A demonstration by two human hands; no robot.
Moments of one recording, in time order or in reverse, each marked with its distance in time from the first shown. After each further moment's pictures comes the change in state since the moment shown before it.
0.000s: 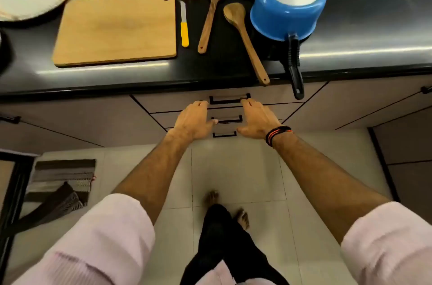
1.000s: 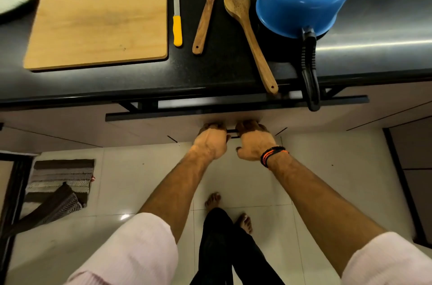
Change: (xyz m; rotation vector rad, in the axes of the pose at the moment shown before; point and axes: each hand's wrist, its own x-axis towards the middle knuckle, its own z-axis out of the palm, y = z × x) left_hand 0.040 0.022 0.073 0.119 -0.147 0.001; right_hand 0.033 0.018 0.066 -0.092 -0.143 -0.008
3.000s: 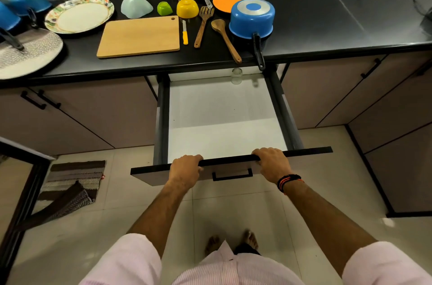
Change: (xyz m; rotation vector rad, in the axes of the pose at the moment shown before) left_hand -0.315 -0.009 0.091 0.061 0.141 -0.038; right_hand -0.303 -0.001 0.114 0.031 0.343 0.029
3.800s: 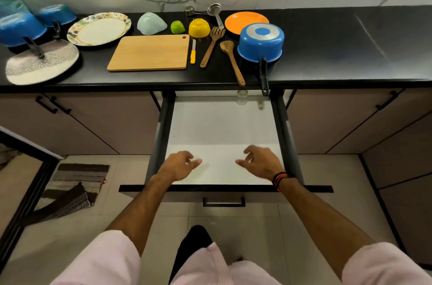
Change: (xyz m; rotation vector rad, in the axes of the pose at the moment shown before) left_hand 0.050 0.005 -0.059 -0.442 -0.040 -0.191; right_hand 0.077 0.009 -0.066 0.389 -0.125 0.070
